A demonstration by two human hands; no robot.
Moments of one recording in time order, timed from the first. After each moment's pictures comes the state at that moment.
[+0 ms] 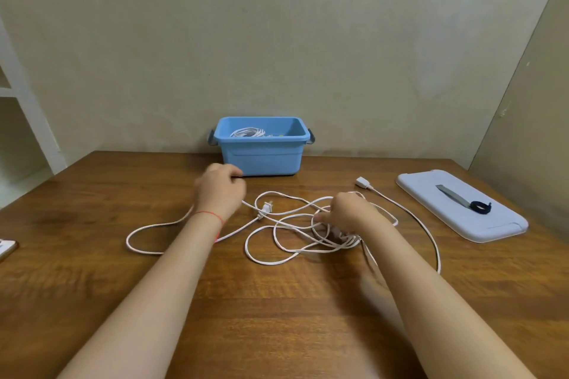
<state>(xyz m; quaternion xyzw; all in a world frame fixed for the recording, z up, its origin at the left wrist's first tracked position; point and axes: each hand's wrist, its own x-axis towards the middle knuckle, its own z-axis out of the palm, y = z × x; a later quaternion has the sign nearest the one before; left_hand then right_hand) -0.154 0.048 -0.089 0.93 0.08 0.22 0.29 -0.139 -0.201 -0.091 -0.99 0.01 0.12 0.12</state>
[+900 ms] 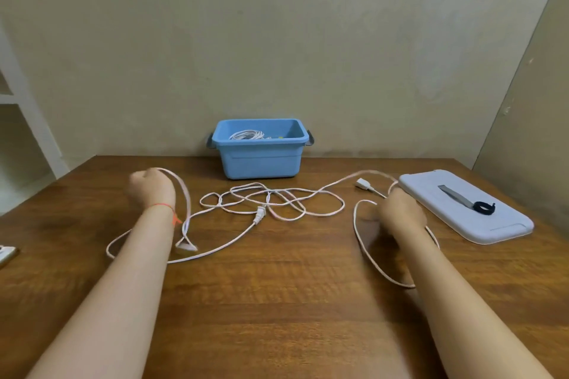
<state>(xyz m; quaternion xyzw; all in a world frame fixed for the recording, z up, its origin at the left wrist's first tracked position) -0.135 0.123 -0.081 0.64 0.41 0.32 0.57 -0.139 -0.278 -0.097 -0.94 0.26 -0.02 0.23</state>
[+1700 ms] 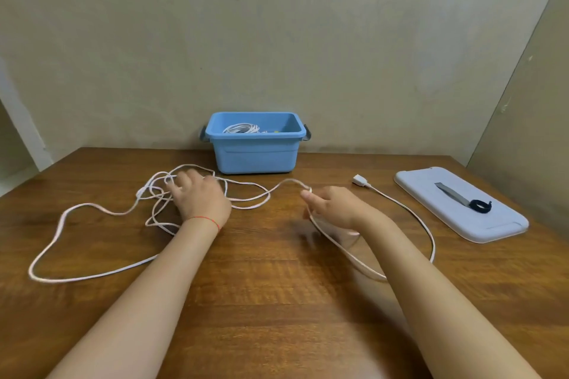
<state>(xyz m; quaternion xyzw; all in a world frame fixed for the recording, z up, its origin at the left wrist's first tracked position) -0.138 0.047 -0.113 0.97 0.20 0.11 -0.03 -0.142 -0.203 -0.089 -0.95 -0.09 0.08 0.28</state>
